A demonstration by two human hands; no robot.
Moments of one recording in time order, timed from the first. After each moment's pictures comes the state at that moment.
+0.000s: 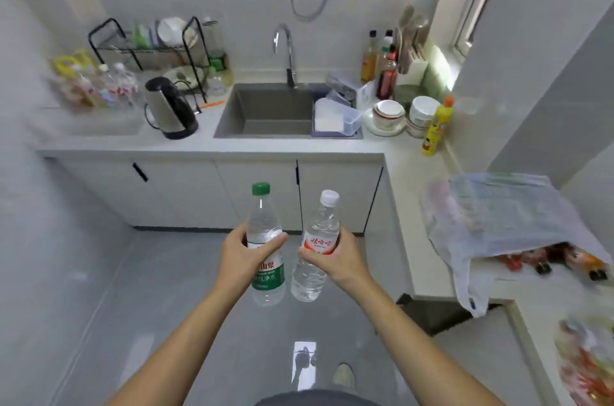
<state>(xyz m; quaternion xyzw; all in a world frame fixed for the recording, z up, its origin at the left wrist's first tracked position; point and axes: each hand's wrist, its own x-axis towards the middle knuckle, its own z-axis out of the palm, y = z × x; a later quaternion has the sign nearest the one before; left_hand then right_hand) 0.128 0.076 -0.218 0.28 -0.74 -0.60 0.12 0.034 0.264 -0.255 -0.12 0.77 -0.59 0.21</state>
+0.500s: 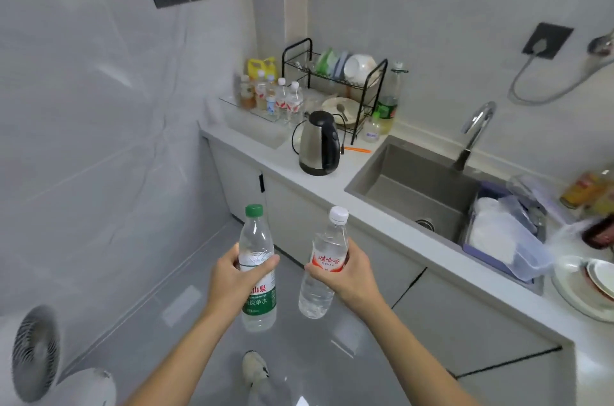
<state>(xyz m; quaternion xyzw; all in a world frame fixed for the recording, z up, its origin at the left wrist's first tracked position) 0.100 -0.203 -0.241 0.51 -0.59 -0.54 0.29 -0.103 -0.081 -0.240 -0.34 0.73 -0.49 0.32</state>
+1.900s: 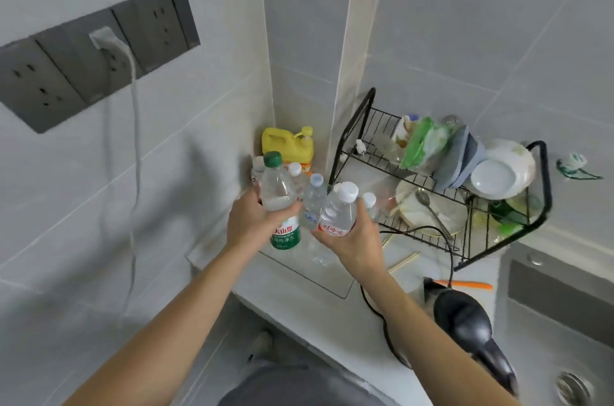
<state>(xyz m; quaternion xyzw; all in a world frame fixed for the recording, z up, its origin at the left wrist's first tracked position) -0.205 -0.954 -0.214 0.48 -0.72 -0.45 0.22 -0.340 -0.793 -0.239 -0.31 0.82 -0.46 0.18</state>
